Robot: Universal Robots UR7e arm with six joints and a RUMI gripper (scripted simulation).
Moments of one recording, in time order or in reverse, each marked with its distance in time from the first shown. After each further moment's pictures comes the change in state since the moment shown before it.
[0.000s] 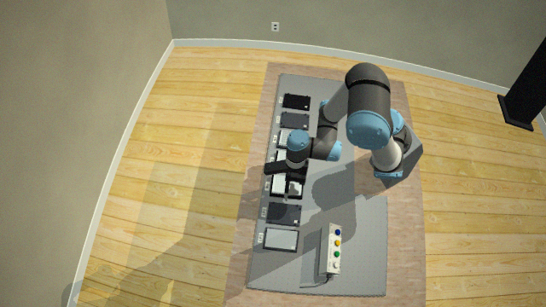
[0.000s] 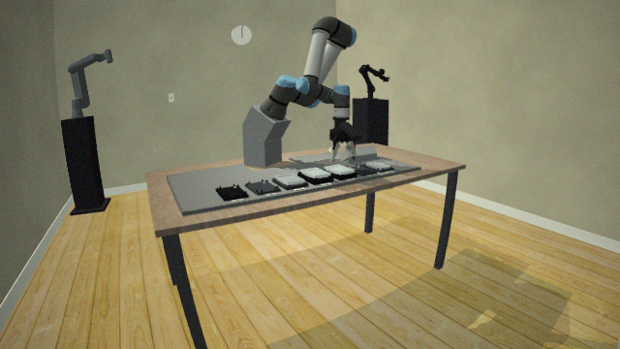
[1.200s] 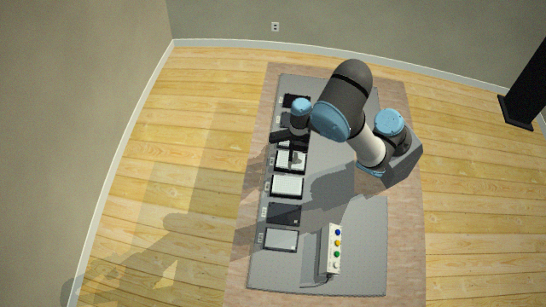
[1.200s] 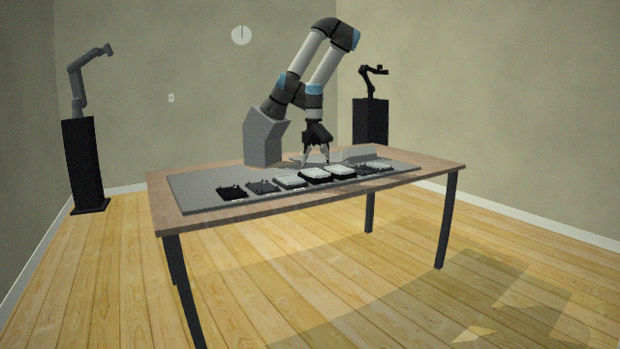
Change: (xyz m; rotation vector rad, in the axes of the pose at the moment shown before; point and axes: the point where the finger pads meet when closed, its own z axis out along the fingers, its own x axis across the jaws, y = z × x) arm 0.153 -0.004 0.000 -0.001 -0.002 -0.001
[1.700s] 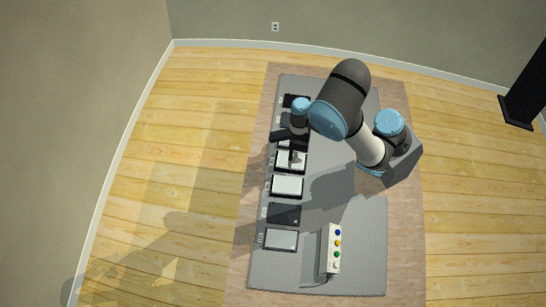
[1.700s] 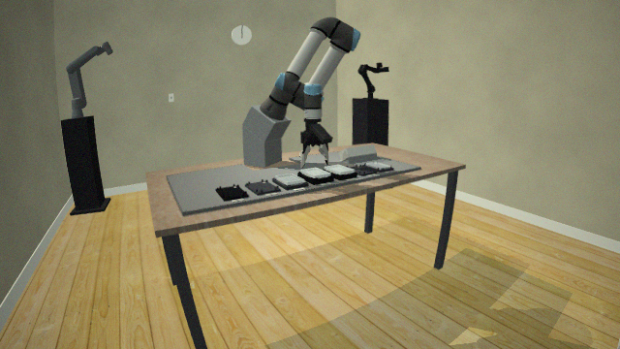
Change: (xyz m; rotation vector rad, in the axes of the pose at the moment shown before) arm 0.005 0.000 0.002 -0.001 -0.002 -0.001
